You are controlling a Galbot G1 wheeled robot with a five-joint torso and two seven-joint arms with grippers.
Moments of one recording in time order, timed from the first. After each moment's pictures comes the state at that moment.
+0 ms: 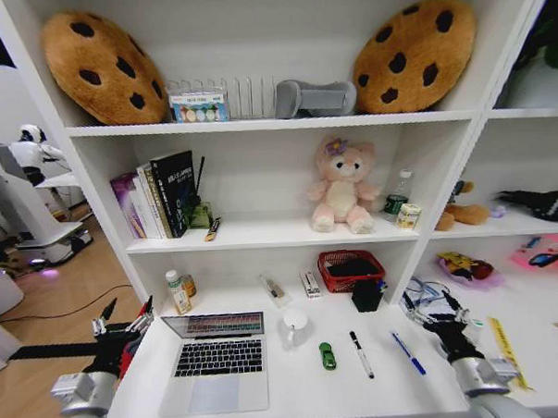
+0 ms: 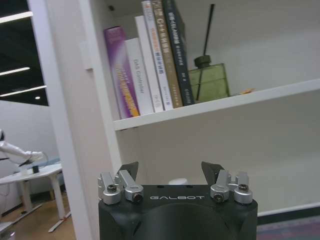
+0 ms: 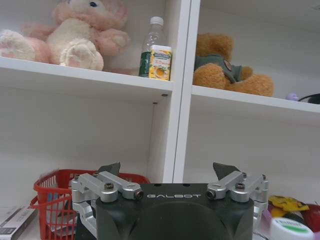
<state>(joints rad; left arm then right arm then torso) 1.80 -0.99 -0.88 -2.19 -0.43 -0.04 -0.09 -1.75 1.07 0.86 1.93 0.49 0.28 0.08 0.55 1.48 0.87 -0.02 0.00</state>
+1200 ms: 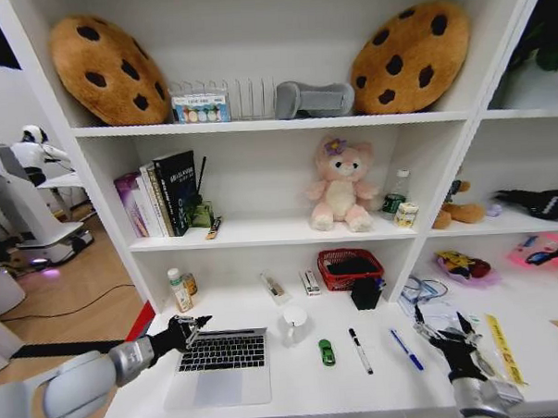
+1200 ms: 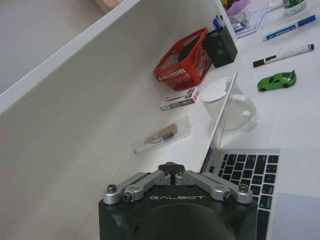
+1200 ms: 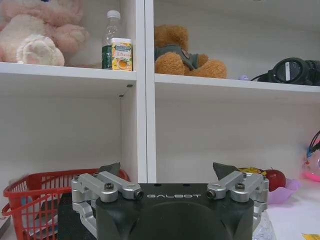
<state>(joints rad) 2.09 -0.03 -0.83 -2.21 -0.48 -0.06 -0.08 -1.74 1.23 0.88 1.95 0.48 0.27 0.13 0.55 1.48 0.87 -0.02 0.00</state>
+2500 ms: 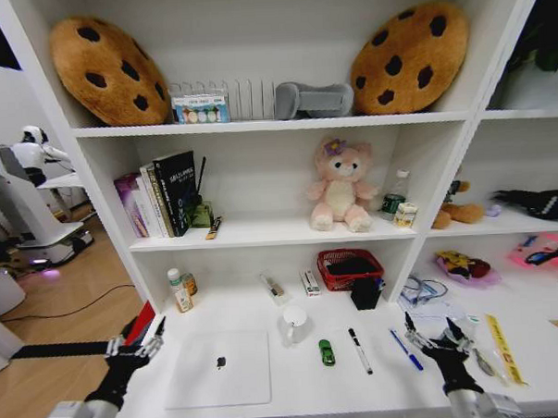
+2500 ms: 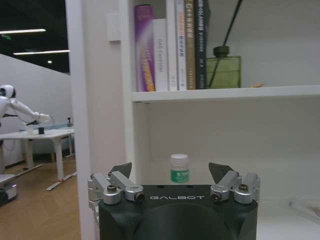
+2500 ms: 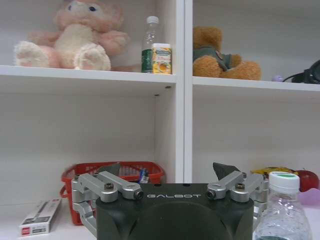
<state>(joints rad) 1.98 -1.04 -0.93 -2.24 -0.62 -0.11 -0.12 -1.88 1.23 0.82 2.07 0.44 0.29 0.12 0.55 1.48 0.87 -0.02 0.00</state>
